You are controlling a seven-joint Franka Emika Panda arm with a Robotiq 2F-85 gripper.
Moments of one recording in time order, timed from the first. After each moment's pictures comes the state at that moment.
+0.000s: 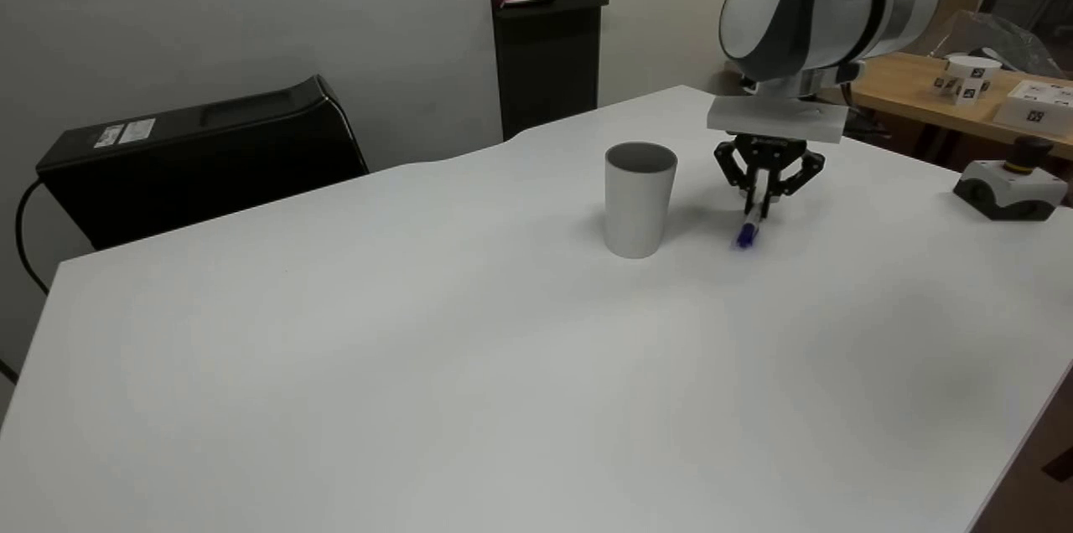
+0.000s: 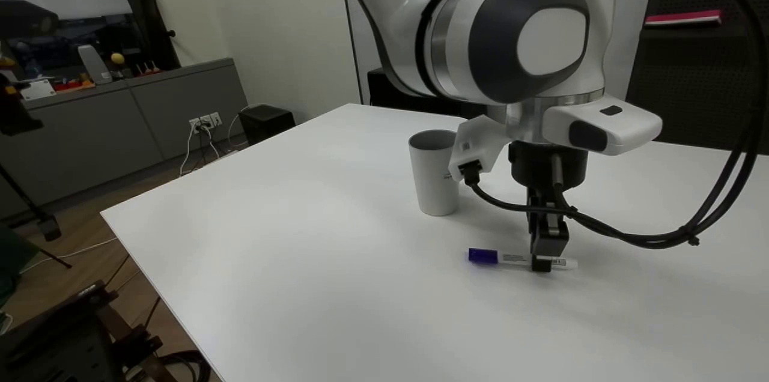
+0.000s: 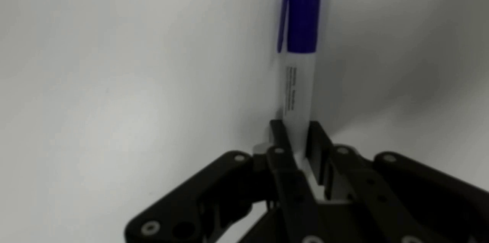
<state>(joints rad) -0.03 0.70 -0.24 -1.97 0.17 2.63 0.78</state>
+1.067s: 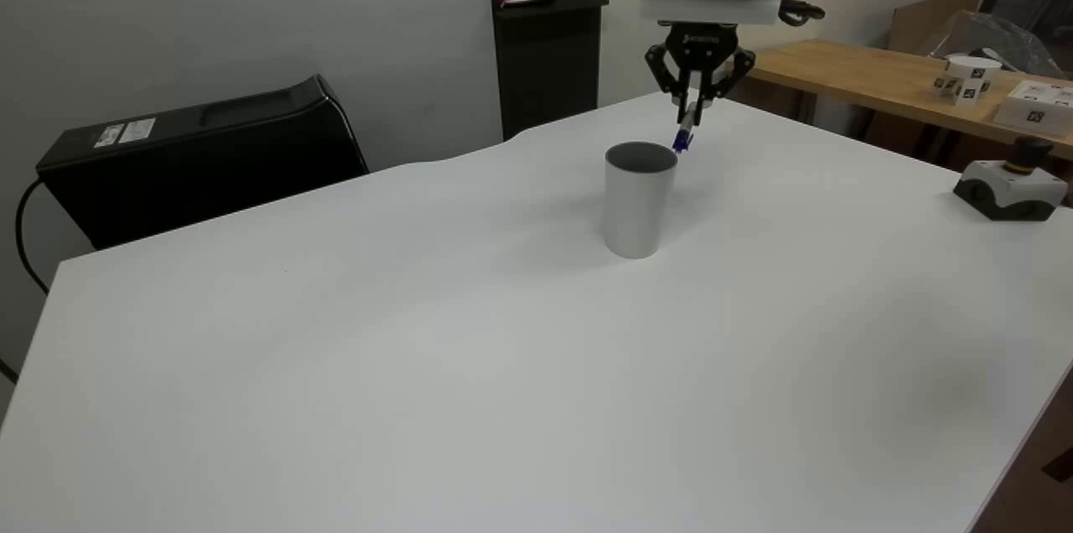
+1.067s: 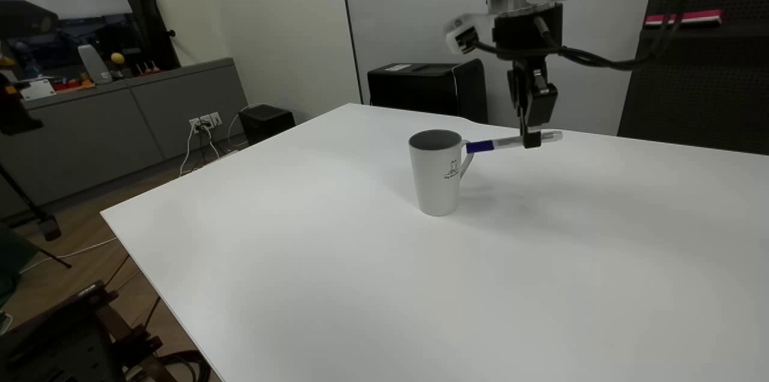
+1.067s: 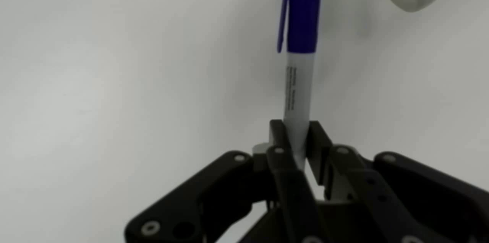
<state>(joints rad) 0.06 0.60 -0.24 -1.77 0.08 2.44 0.79</state>
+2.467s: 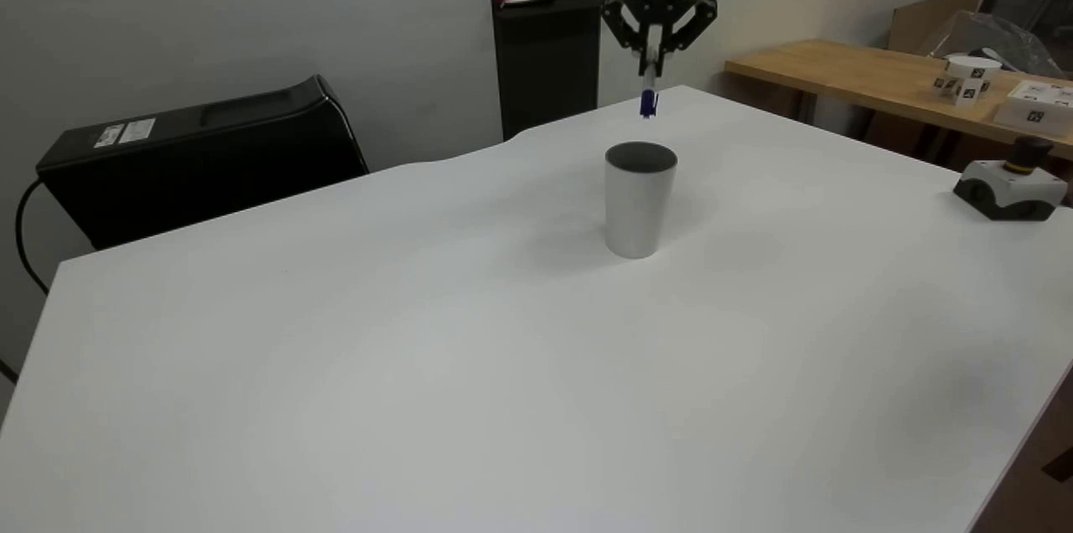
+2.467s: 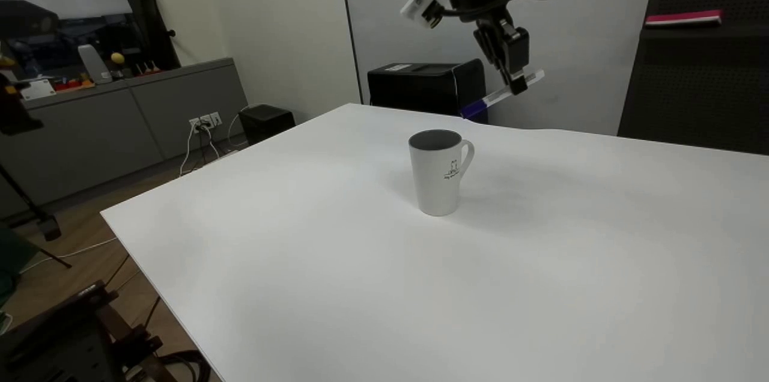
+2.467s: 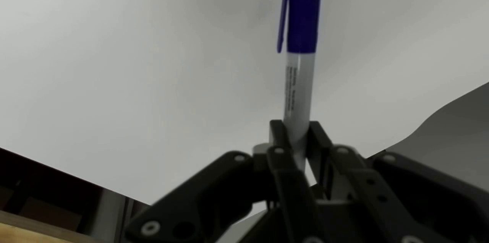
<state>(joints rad) 0.22 0.50 -0.31 -1.87 -0.24 2.65 0.96</state>
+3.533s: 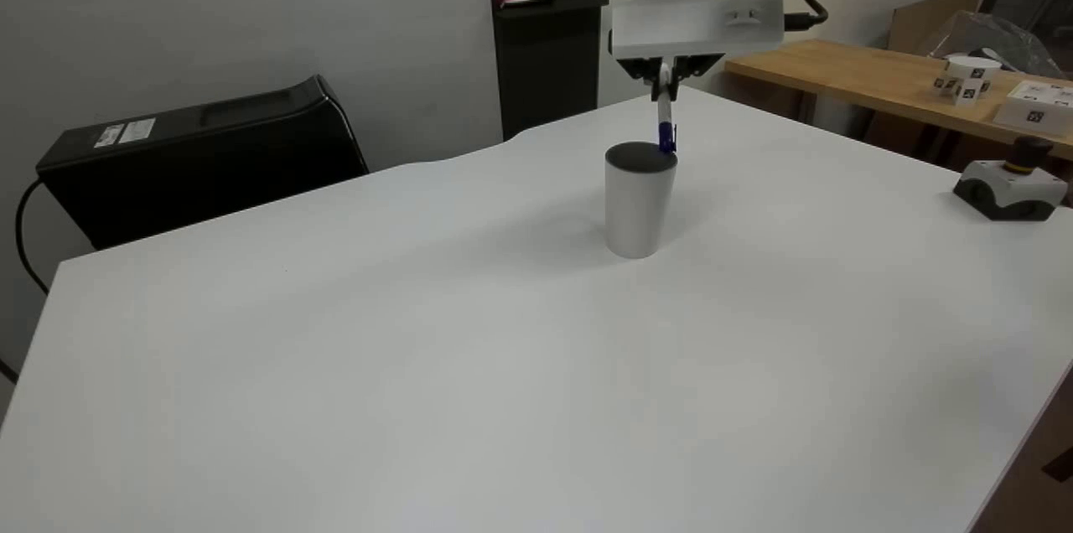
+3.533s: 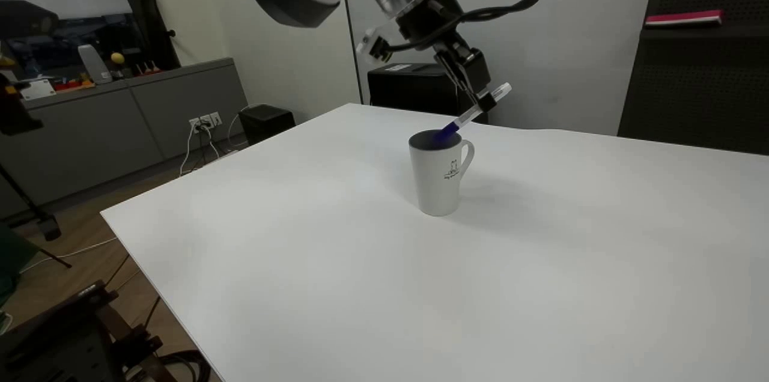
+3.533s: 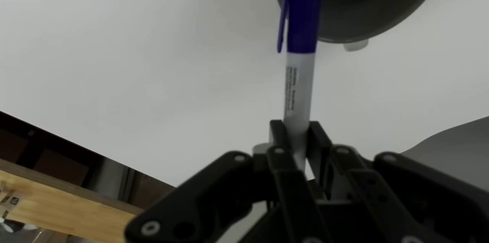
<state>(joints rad) 0.35 0.40 -0.40 -2.09 -0.70 2.77 1.35</state>
